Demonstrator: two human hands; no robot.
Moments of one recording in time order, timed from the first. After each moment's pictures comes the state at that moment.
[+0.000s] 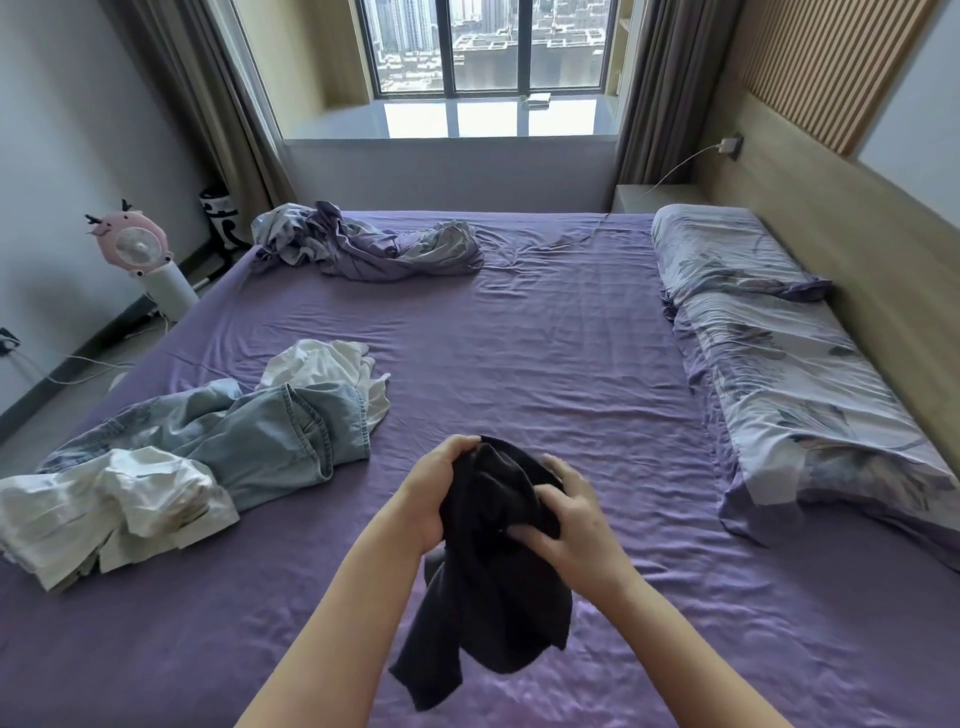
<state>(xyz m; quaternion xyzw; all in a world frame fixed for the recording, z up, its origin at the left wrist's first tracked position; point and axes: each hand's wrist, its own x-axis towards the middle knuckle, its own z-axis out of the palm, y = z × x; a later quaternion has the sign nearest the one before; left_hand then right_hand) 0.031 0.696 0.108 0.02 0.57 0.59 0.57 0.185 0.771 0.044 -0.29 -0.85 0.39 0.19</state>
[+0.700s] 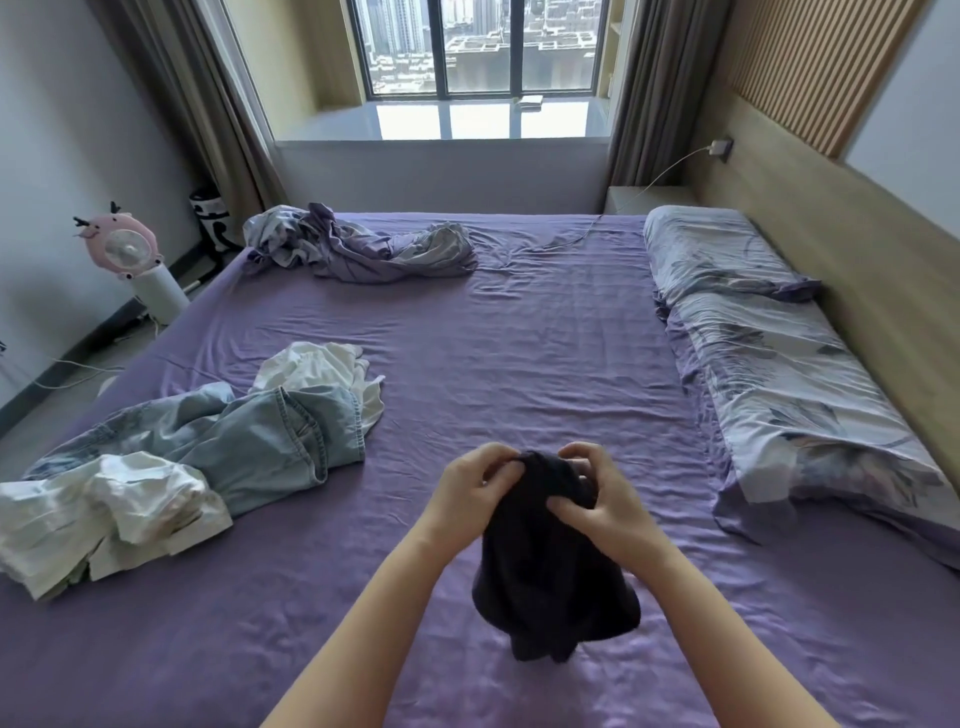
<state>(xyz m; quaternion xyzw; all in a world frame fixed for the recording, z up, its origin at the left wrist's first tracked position) 0.045 0.703 0.079 0.45 0.71 0.48 0.25 0.202 0.798 0.071 -0.31 -0.74 0.57 0.20</state>
